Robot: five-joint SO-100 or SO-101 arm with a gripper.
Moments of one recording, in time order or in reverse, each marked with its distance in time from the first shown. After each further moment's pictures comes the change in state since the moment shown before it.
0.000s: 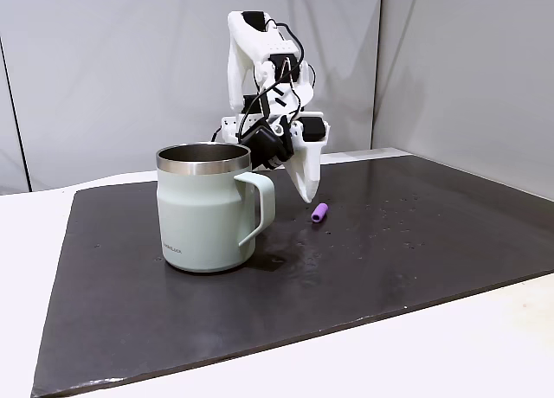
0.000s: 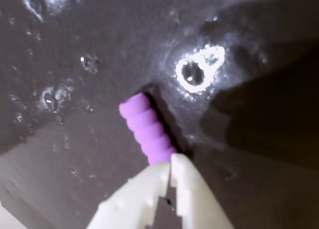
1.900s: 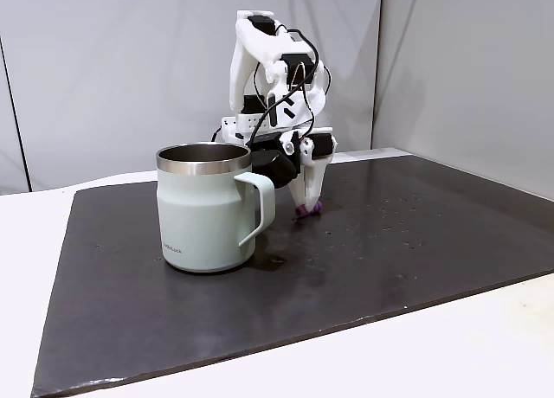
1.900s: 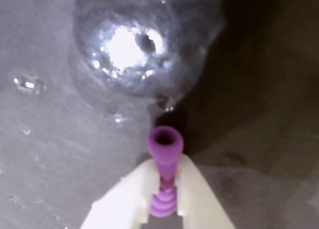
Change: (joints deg) arm 1.1 -18.9 -25.2 23.9 -8.6
